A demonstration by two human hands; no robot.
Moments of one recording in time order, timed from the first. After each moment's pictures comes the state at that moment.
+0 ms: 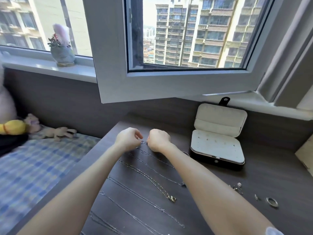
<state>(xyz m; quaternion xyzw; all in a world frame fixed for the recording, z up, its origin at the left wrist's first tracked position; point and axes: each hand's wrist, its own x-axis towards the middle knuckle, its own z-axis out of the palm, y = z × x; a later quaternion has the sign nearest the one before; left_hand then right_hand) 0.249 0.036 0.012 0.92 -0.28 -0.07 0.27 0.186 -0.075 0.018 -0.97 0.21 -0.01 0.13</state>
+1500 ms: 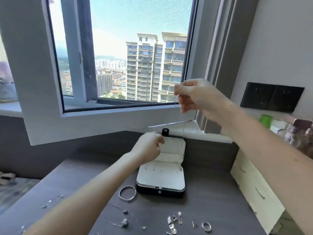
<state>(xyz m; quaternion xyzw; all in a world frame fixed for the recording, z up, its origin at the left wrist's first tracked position) 0.123 -0.129 0.122 0.80 -0.53 0.05 0.26 -0.011 -0.208 0.271 -0.82 0.12 -0.27 0.49</state>
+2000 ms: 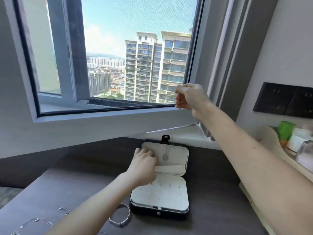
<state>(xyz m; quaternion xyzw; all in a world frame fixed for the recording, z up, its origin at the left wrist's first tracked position) 0.162 -0.166 0.057 0.83 -0.54 0.13 0.04 0.074 -0.279 0.246 -0.72 0.20 -0.37 0.55</state>
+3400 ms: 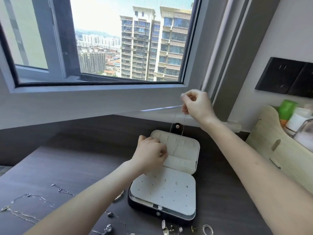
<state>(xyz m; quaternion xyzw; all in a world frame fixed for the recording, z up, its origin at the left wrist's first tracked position) 0.132 -0.176 0.038 0.79 -0.57 0.12 0.21 0.047 -0.303 0.163 -0.82 0.25 -0.39 0.33</state>
